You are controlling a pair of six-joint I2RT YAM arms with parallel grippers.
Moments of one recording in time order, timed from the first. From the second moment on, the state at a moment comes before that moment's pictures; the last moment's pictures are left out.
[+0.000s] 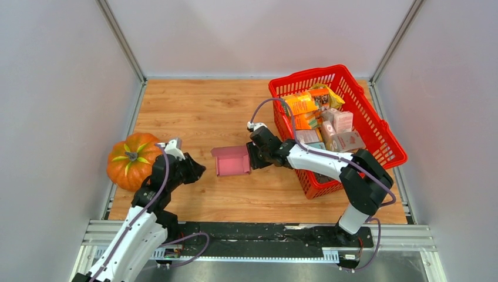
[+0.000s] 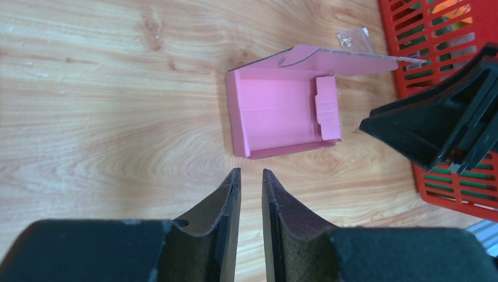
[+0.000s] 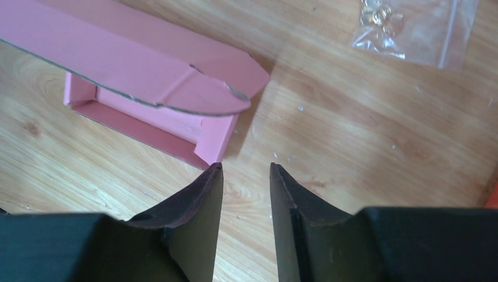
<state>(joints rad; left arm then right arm) -0.30 0.56 0.38 -0.36 0.12 -0.59 0.87 1.68 1.08 -0.32 0.07 0.46</state>
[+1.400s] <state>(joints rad) -0.30 0.62 0.46 -0.50 0.06 -0.52 1.05 2.03 1.35 -0.36 0.58 0.44</state>
